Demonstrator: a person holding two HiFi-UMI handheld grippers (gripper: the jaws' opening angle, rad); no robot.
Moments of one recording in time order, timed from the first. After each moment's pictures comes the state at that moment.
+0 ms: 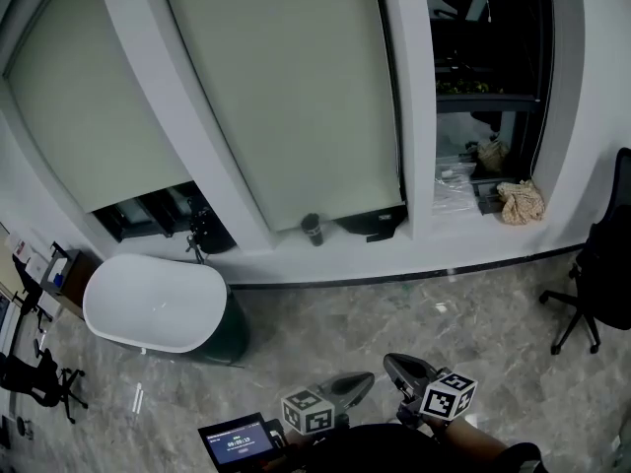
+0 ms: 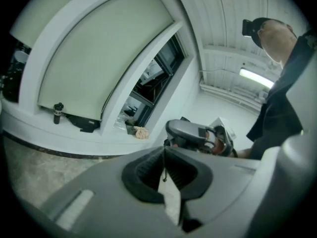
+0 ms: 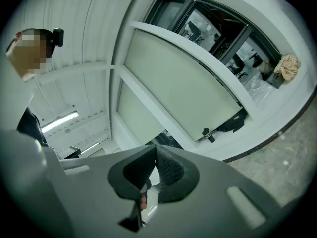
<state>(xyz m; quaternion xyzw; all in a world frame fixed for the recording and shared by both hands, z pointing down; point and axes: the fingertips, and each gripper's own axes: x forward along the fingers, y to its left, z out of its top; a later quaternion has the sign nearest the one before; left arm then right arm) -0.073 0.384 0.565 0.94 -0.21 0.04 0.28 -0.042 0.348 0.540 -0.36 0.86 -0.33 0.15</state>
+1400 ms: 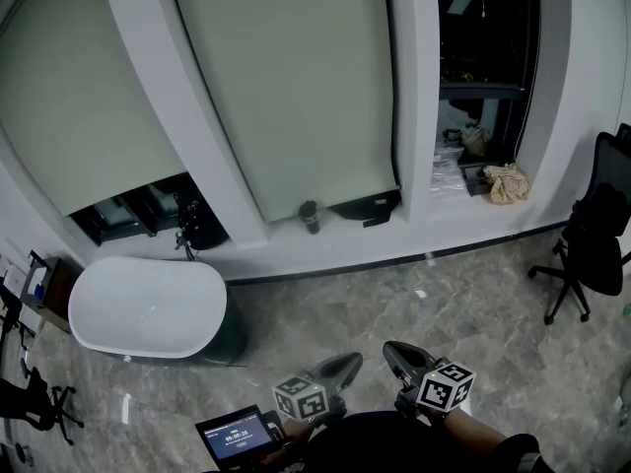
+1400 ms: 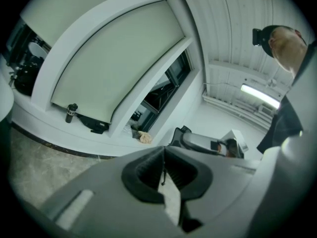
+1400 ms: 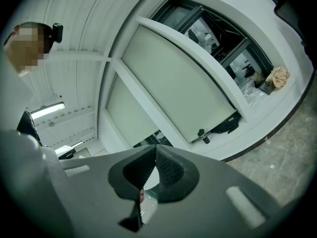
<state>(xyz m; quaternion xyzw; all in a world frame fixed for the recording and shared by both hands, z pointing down) -0.199 0.361 0.558 0.93 -0.22 -0.01 0.31 -0.141 0.358 0.533 -0.44 0.83 -0.31 0.13</state>
